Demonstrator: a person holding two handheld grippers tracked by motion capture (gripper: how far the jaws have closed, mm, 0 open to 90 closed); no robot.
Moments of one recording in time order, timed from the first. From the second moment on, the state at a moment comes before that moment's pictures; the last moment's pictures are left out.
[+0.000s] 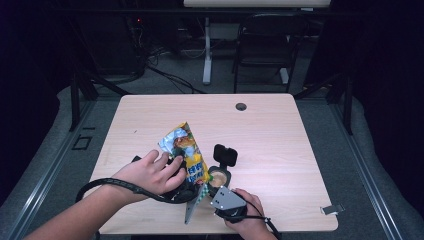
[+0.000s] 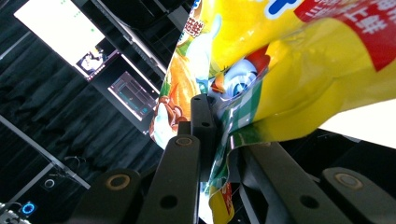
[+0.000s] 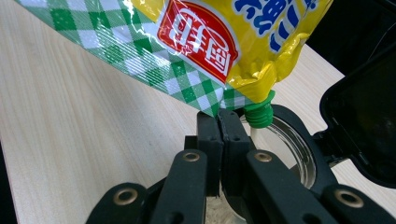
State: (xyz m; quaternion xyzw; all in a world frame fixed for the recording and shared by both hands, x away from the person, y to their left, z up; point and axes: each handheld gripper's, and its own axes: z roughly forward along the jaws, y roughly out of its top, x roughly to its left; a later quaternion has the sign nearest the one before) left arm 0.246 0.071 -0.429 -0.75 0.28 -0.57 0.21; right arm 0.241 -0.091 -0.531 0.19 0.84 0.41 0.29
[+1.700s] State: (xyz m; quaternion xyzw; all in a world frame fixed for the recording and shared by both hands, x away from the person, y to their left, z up) left arm 0.261 0.107 -0.453 -0.82 0.17 -0.53 0.11; right arm 0.241 -0.095 -0.527 0.20 0.84 0.41 0.31
